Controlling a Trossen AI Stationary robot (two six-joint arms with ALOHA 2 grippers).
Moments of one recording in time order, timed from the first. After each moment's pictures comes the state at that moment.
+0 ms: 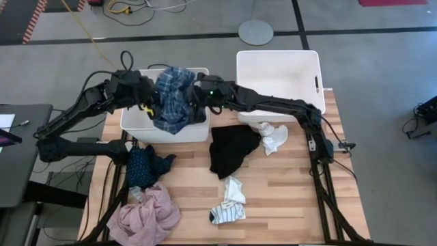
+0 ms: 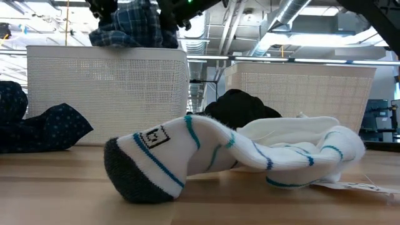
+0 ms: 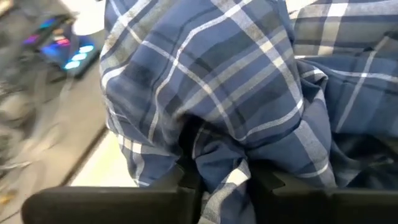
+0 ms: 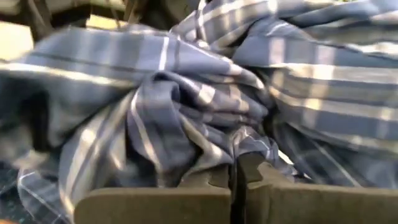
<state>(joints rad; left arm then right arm) 0.54 0.95 1.26 -0.86 -0.27 0.27 -0.22 2.08 2.08 -0.30 0.11 -0.29</state>
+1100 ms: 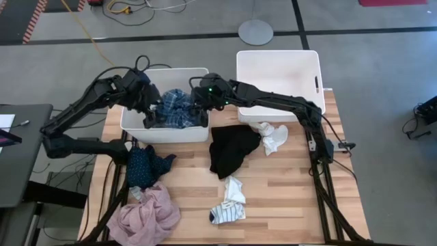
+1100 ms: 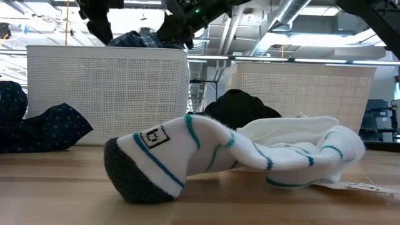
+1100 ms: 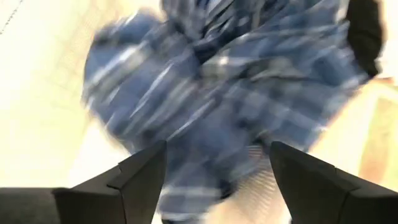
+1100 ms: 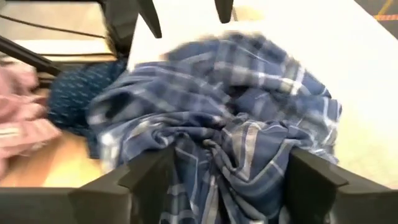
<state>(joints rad) 0.61 1.07 1.36 -1.25 0.07 0.20 -0.26 2.08 2.06 -0.50 -0.17 -0.14</state>
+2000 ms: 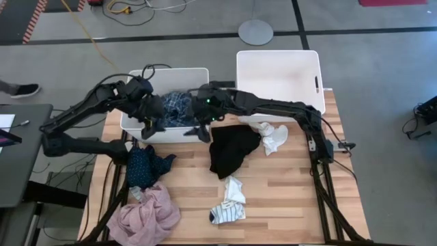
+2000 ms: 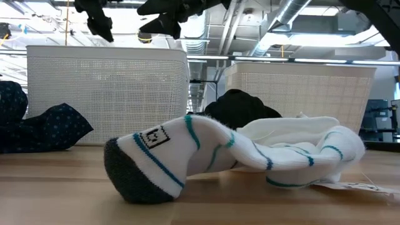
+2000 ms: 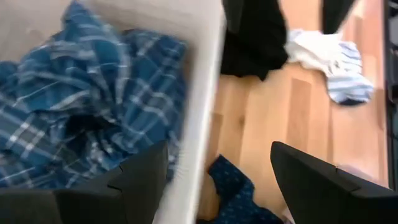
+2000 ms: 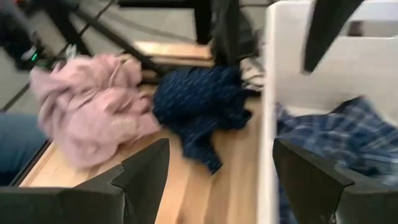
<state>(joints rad) 0.48 1.04 1.30 -1.24 0.26 0.18 -0.16 2.08 2.07 -0.52 -0.38 -0.13</state>
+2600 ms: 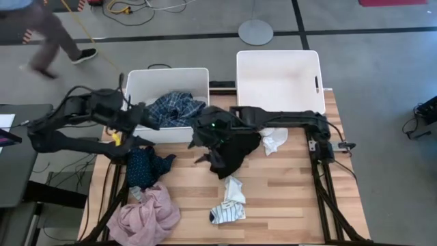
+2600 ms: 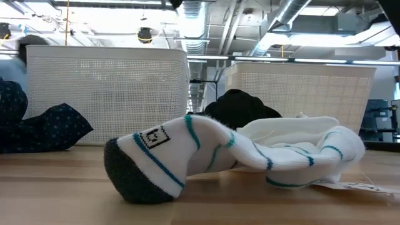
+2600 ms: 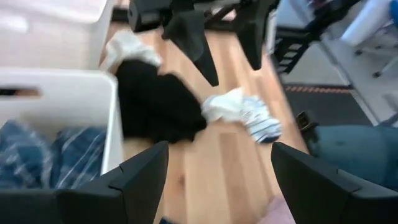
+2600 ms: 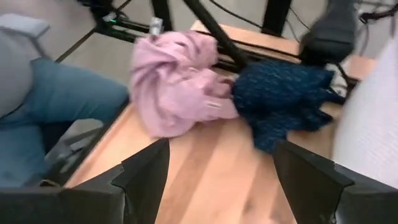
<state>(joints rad) 0.14 0.81 1.30 -1.04 0.26 0.02 0.03 1.99 2.07 -0.69 -0.38 -0.21</state>
